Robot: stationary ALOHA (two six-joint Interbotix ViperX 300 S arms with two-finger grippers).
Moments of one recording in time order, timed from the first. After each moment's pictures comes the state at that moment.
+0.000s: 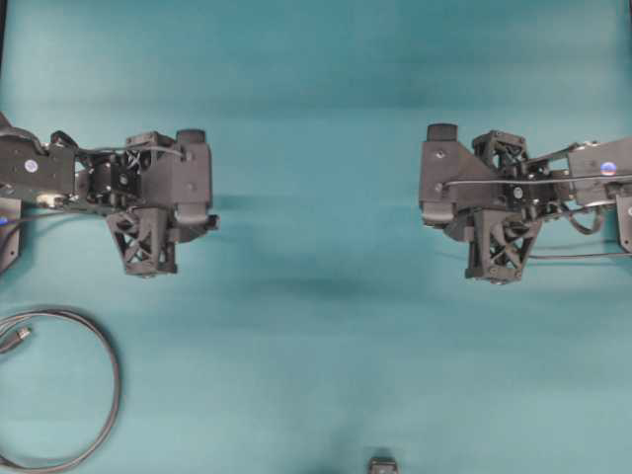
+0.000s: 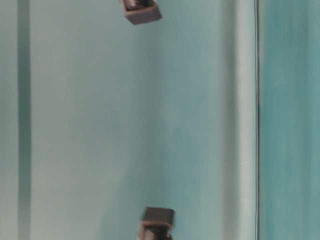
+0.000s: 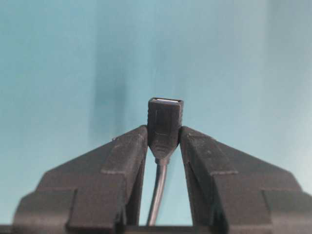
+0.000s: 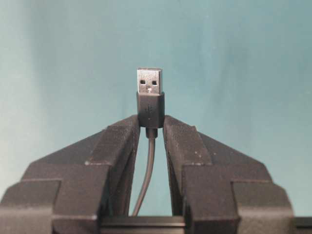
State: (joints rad) left arm 0.00 -0.15 0.87 -0.13 0.35 0.03; right arm 0.09 -0.23 0.83 -0.11 0.54 0.29
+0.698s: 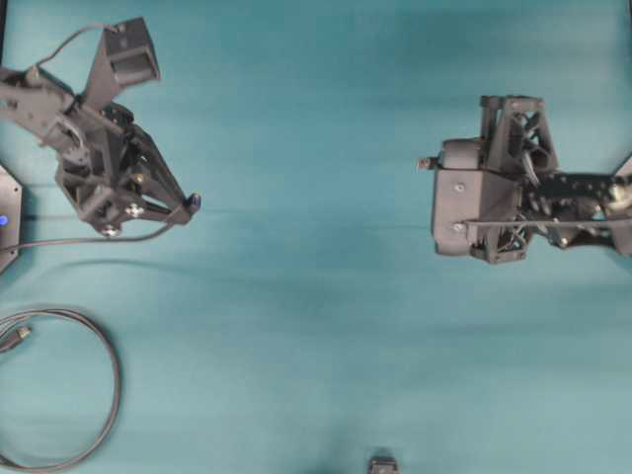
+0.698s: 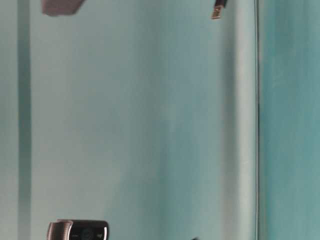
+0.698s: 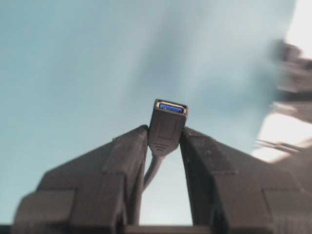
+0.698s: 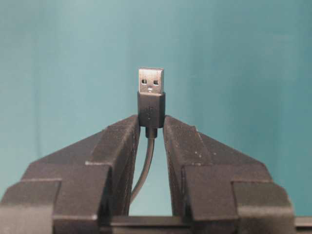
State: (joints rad) left arm 0.30 -0.41 0.79 -0.90 0.81 0.35; right arm 0.29 -0.29 0.73 -0.81 0.90 0.67
